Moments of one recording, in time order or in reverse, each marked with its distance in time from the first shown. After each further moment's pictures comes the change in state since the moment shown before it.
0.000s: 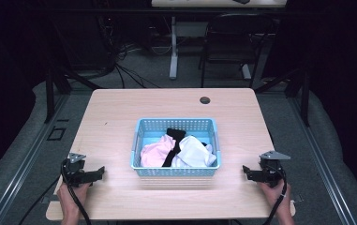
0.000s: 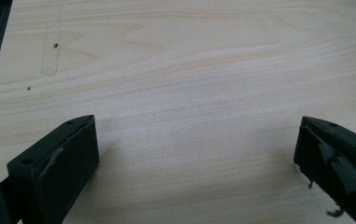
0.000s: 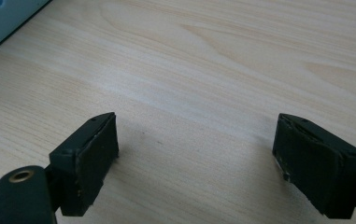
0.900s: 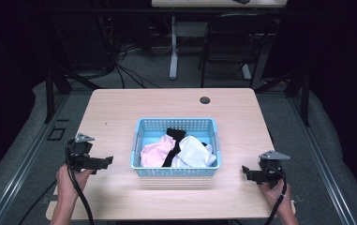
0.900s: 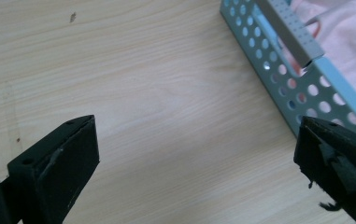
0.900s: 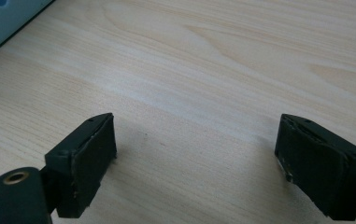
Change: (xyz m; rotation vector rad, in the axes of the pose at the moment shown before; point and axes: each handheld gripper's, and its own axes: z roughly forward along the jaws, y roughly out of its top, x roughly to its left) left arm -0.043 0.082 -0.054 0.068 -0.160 0.148; right arm 0.001 0.000 0.001 -0.005 0.007 -0.005
